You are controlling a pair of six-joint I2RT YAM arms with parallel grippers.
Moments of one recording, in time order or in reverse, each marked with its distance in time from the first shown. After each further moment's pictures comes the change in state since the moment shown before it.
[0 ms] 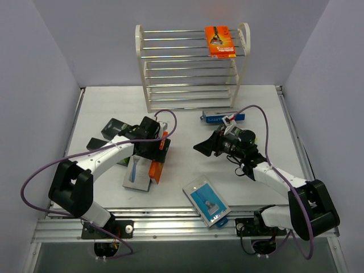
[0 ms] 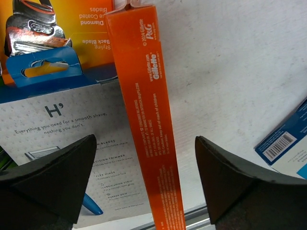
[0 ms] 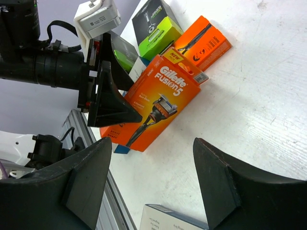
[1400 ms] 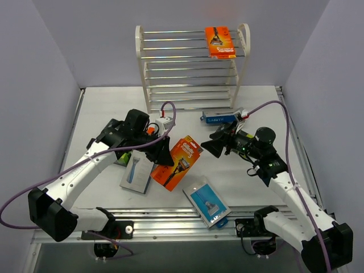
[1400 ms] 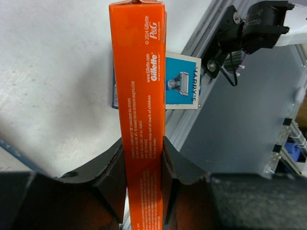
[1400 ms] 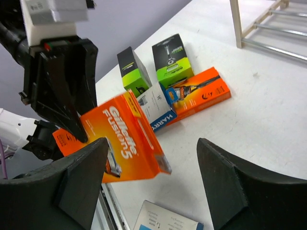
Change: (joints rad) left arm -0.024 -0.233 0.140 -0.138 0.630 0.090; right arm -0.035 -0.330 0.130 -0.343 -0.050 -0.223
